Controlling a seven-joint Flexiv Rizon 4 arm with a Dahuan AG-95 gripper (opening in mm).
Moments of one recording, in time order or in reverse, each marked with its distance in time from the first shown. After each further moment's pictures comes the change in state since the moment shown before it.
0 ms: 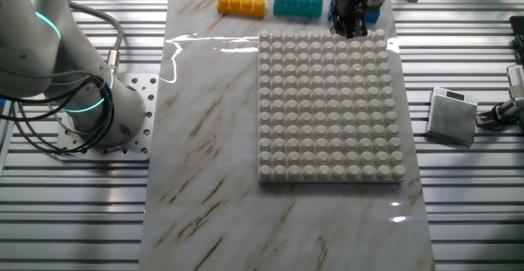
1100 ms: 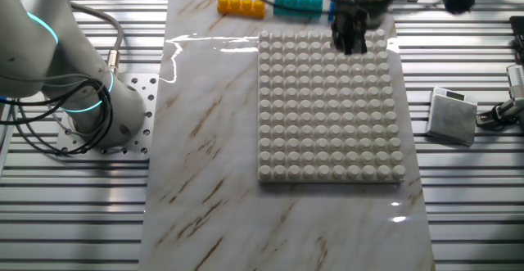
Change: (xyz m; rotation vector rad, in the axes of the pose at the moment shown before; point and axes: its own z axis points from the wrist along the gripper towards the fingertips) arm 0.004 -0.013 -0.006 0.005 -0.029 0.127
